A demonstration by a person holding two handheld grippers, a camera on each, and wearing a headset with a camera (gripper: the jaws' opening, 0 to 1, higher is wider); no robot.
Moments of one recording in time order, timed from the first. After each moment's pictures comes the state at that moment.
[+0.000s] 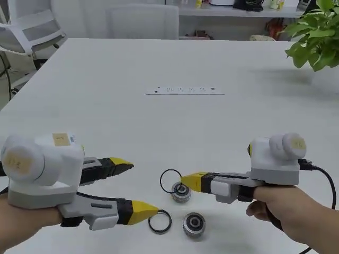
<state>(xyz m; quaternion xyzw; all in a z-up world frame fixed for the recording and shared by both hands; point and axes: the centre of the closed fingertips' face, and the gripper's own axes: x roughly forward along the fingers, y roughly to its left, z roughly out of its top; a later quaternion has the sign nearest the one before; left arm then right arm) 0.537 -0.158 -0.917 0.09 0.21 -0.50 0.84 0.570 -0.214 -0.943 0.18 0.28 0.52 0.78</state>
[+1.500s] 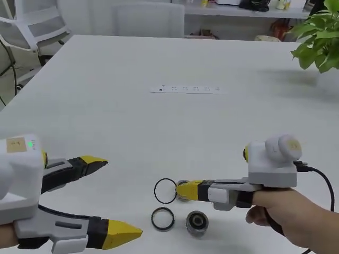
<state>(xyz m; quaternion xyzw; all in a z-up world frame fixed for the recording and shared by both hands) 0.508 -0.128 -0.900 0.07 0.20 -0.48 0.85 0.546 -0.198 -0.952 0.18 0.33 0.55 0.75</state>
